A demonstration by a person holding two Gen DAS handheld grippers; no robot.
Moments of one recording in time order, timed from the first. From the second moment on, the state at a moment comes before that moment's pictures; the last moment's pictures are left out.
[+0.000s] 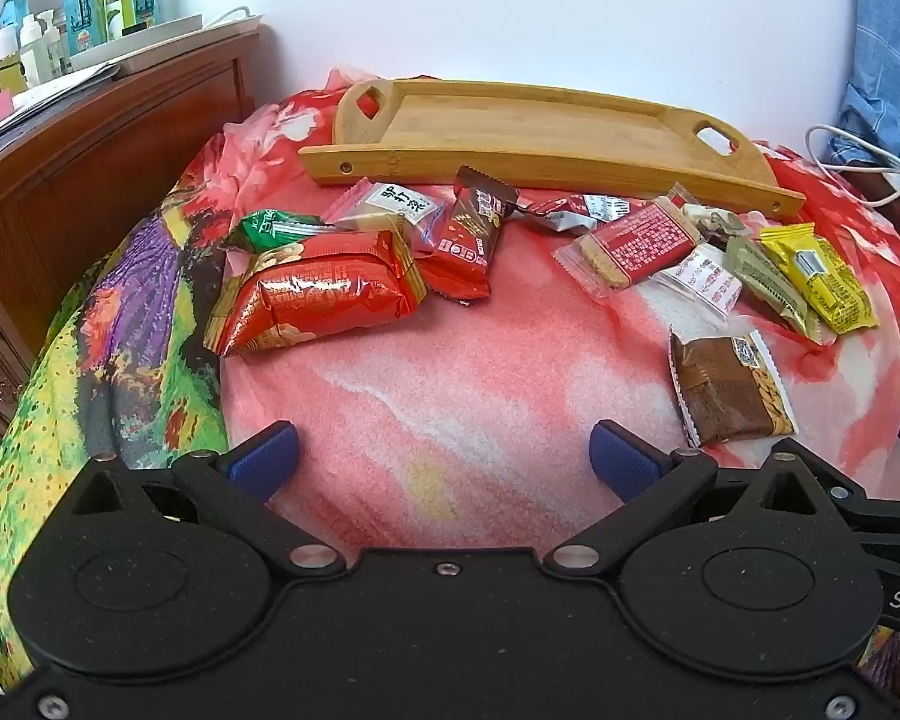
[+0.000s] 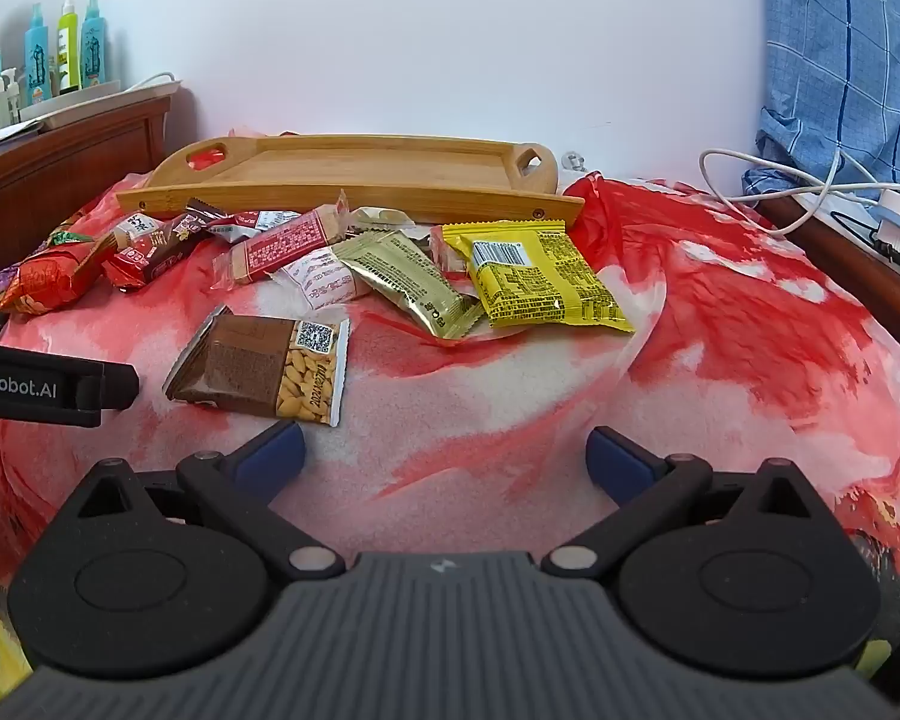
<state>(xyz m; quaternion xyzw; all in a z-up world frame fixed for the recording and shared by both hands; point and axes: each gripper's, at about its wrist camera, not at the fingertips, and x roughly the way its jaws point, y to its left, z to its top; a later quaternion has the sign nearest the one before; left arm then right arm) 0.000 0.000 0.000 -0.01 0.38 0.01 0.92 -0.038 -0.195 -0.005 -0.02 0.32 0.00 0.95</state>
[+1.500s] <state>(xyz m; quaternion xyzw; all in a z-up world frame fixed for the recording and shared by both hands) 0.000 0.000 0.000 -0.01 0.38 0.01 0.93 -0.038 -0.195 -0.005 -0.02 0.32 0.00 0.95</state>
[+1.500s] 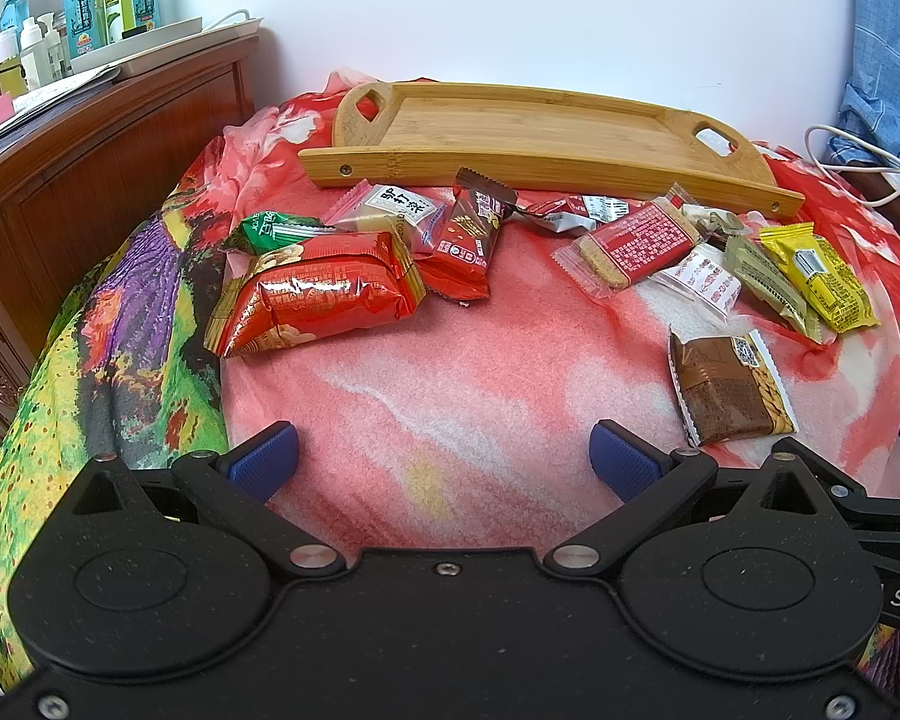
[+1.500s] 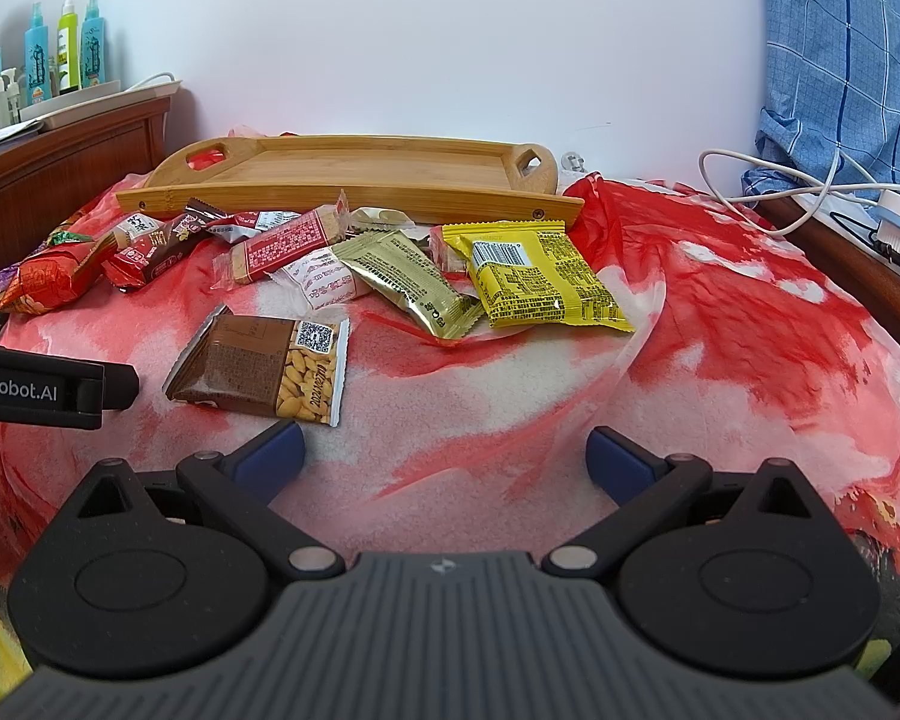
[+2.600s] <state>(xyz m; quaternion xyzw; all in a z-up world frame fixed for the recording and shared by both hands) 0.000 0.003 -0.004 -0.01 0.36 0.00 0.93 -0.039 -0.198 -0.005 -0.02 0.32 0.01 0.95</state>
